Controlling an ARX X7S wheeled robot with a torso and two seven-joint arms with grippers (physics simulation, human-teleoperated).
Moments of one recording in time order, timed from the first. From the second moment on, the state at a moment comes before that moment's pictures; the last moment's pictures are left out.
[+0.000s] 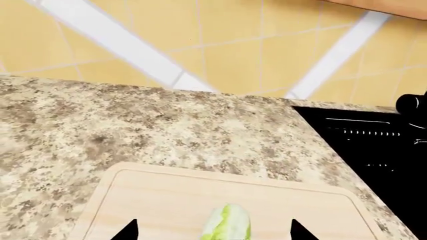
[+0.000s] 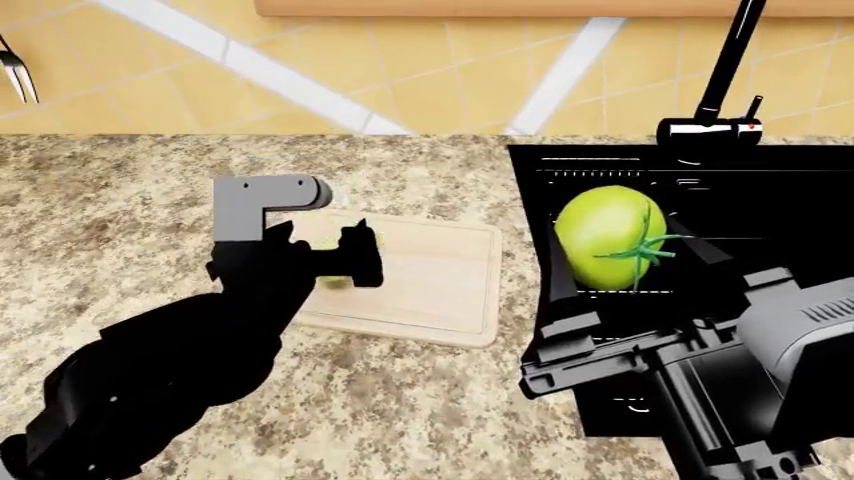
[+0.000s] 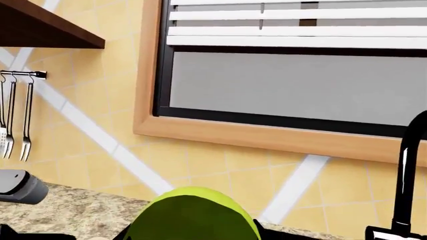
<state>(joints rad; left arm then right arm) -0.89 -0.60 0.78 0.11 -1.28 -0.42 -0.67 0.49 0.91 -0.47 -0.99 0.96 0.40 0.84</state>
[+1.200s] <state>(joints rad) -0.47 -0.97 0.35 0.83 -1.04 0.14 -0.77 1.23 0.33 -0.81 0.23 1.44 0.95 0.65</state>
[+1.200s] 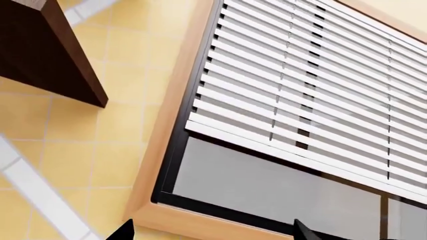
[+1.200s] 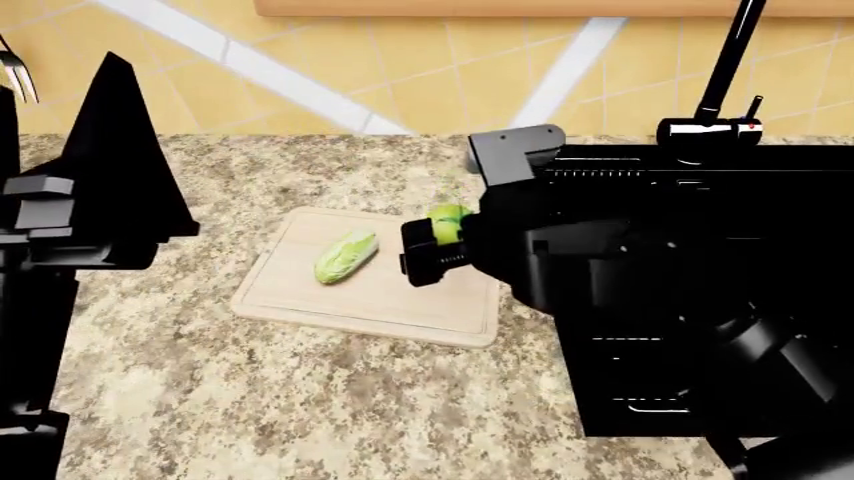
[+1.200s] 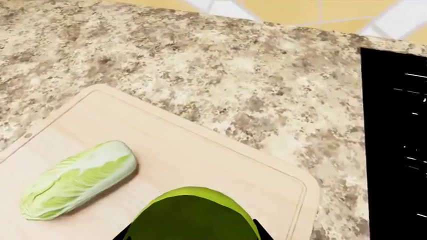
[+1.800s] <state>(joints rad) -0.45 -0.98 0.33 0.84 -1.05 0.15 -0.77 1.28 0.24 -0.93 0.46 1.34 0.99 0.52</state>
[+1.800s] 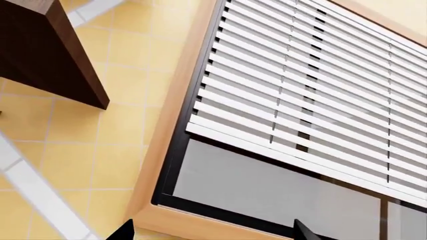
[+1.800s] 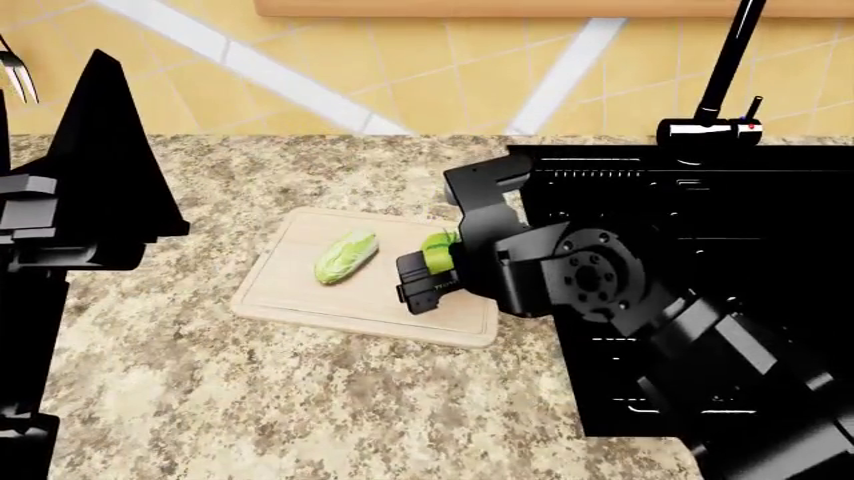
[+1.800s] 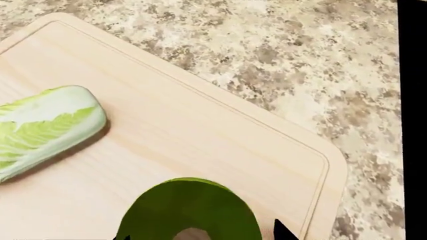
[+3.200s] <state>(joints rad) -0.43 -0.99 0.30 0.95 -0.98 0.15 -0.85 1.34 1.08 -1.34 -0.98 1.05 0.14 1.26</state>
